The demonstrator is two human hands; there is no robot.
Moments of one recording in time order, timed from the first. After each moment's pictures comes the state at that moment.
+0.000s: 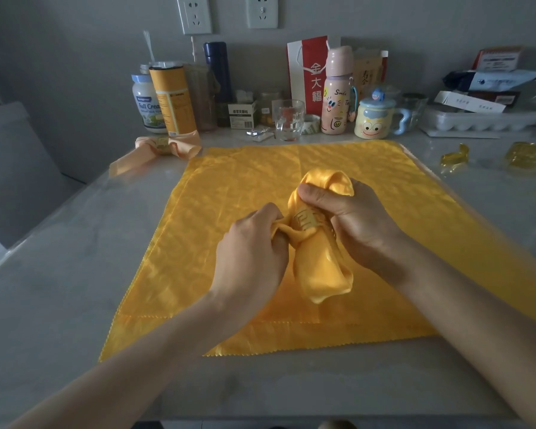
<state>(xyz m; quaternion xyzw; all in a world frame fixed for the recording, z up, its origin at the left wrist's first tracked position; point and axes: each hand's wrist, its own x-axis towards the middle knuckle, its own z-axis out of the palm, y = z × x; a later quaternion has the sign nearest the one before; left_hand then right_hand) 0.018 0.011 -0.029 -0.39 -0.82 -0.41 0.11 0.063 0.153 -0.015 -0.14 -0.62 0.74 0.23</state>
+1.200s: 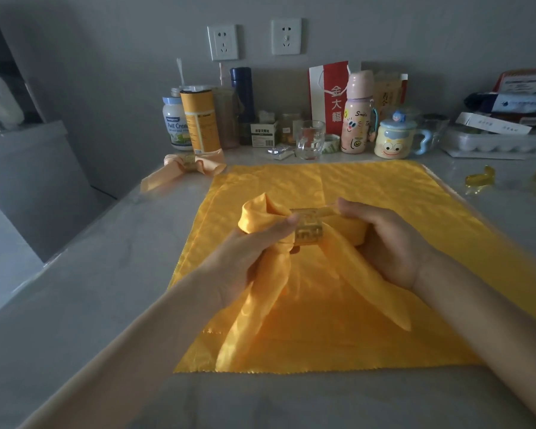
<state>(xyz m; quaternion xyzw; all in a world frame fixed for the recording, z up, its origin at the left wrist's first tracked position) -0.019 -0.018 -0.002 -0.22 -0.64 -0.66 -0.34 0.070 0.152 0.001 -0.15 -0.54 0.83 0.02</state>
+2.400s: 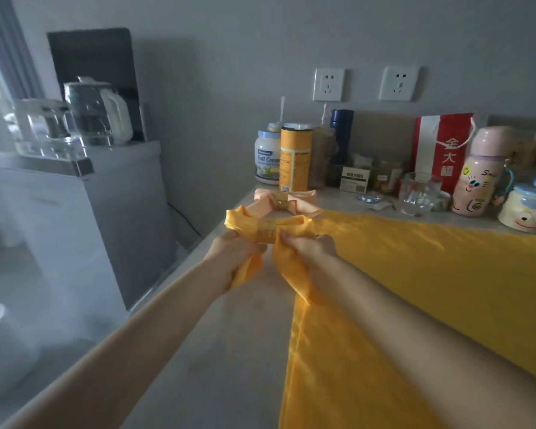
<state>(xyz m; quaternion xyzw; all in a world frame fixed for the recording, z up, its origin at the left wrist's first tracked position) -0.218 -0.111 -0.017 -0.05 -0.74 -0.65 -0.16 -0.191 0.025 -0.021 -0.29 -0.68 0.66 0.13</state>
